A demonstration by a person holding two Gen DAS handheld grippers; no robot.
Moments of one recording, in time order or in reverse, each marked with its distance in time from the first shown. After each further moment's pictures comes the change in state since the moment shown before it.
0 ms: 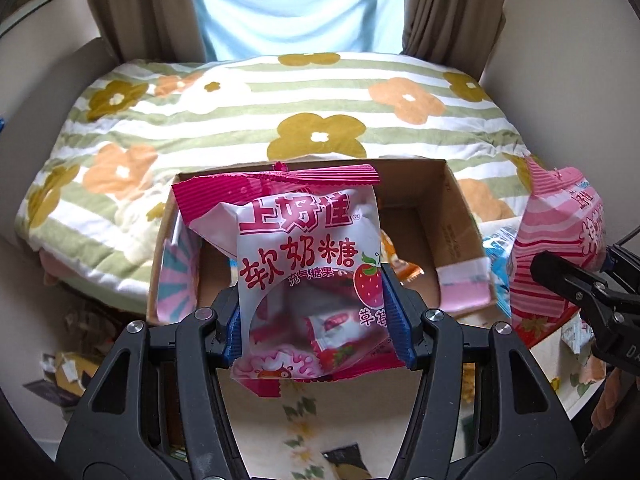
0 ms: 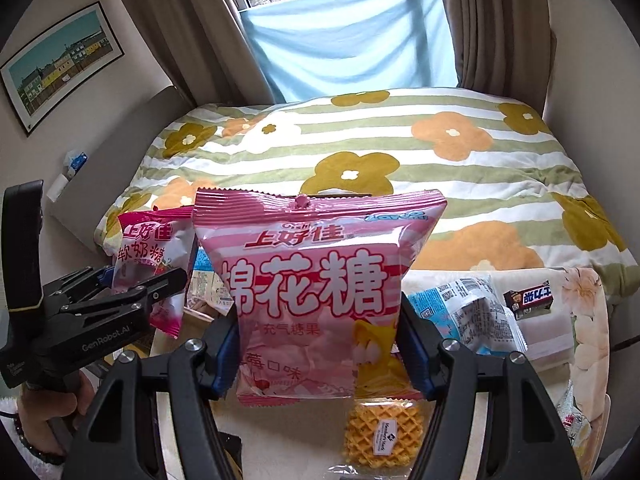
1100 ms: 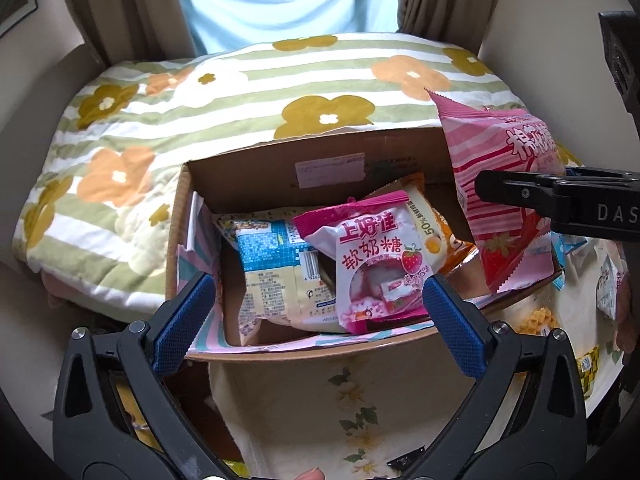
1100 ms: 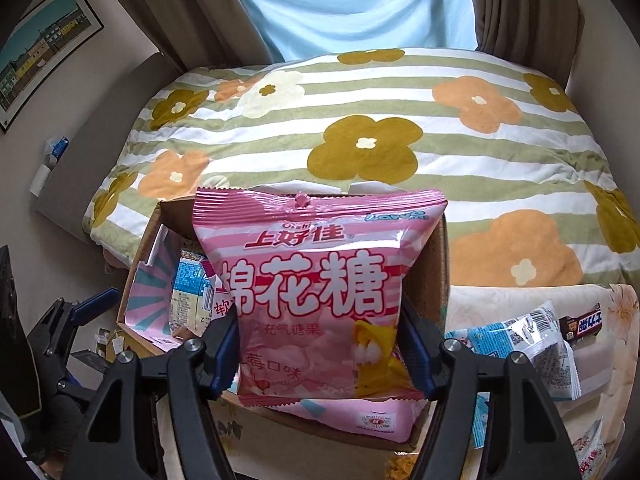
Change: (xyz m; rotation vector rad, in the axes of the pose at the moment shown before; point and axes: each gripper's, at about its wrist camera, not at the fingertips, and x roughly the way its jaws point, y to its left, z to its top) left arm 0.039 0.041 -0.014 0.078 0.033 0.012; right arm 0.097 0.029 0.045 0.005 0.177 0.009
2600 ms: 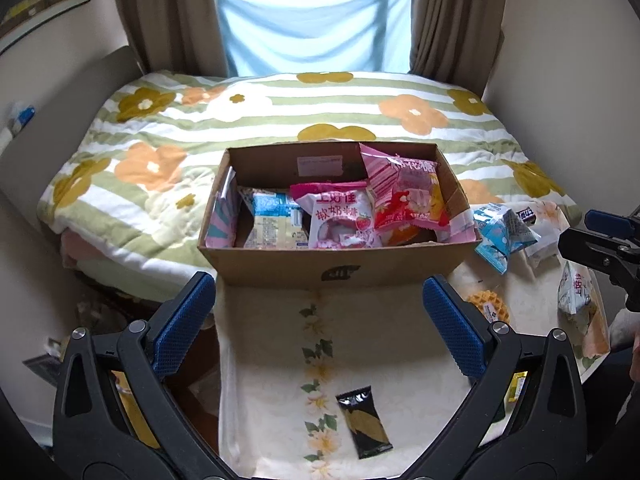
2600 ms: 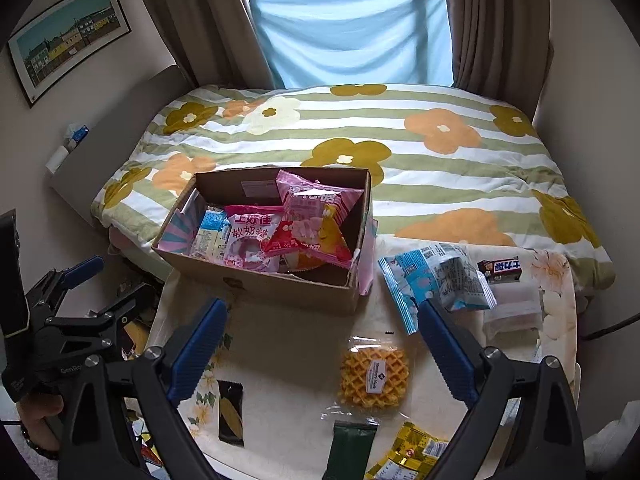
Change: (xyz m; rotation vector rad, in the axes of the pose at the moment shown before) left arm -0.121 -0.042 -0.077 -0.118 -0.128 0.042; right arm -0.146 -0.011 -0.113 -0.066 -0.130 -0.069
